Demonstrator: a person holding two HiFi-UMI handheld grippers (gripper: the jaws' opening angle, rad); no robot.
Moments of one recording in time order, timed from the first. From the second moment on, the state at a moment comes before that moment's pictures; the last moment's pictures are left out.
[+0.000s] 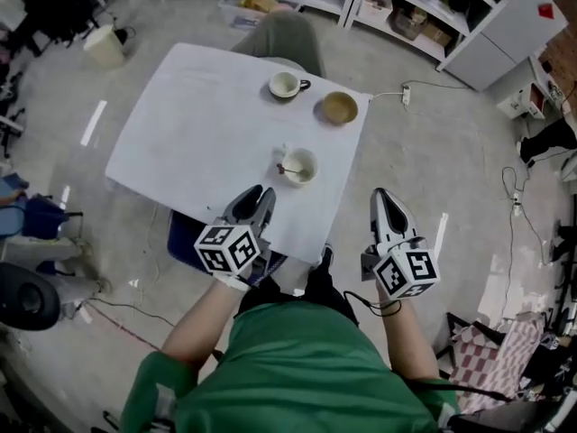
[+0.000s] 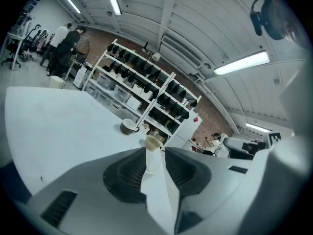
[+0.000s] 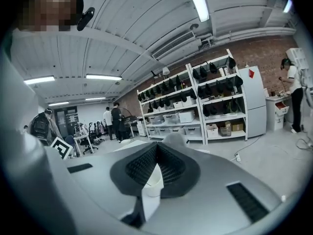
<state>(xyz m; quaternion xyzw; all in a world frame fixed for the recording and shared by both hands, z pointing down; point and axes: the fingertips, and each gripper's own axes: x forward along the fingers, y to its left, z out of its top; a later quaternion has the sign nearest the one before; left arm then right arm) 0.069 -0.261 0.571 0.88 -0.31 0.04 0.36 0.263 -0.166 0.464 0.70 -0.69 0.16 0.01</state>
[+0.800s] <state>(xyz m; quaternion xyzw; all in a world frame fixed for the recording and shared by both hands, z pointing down) 0.135 -0.315 0.674 0.74 -0.49 0.02 0.46 0.421 -0.164 0.480 0.66 -0.73 0.18 0.00</state>
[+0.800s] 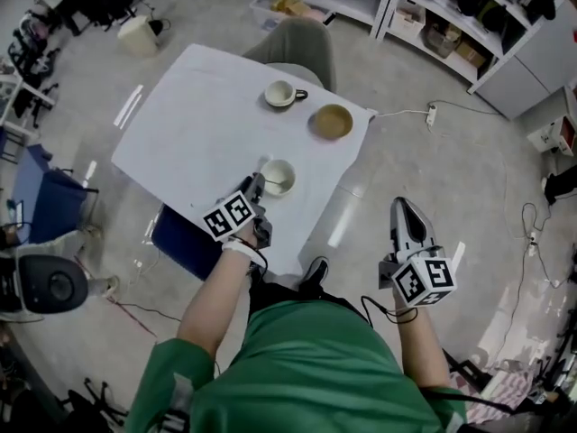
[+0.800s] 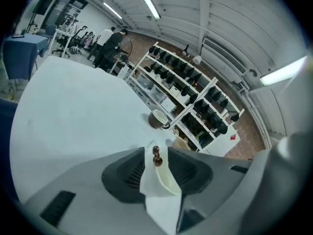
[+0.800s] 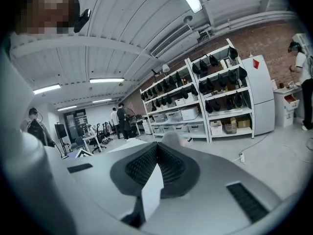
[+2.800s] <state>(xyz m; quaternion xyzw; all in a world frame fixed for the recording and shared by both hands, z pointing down) 0.044 -0.306 0.489 0.83 -0.41 -0.11 0.37 0.270 -0.232 0.465 0.60 -0.77 0.20 -0.01</state>
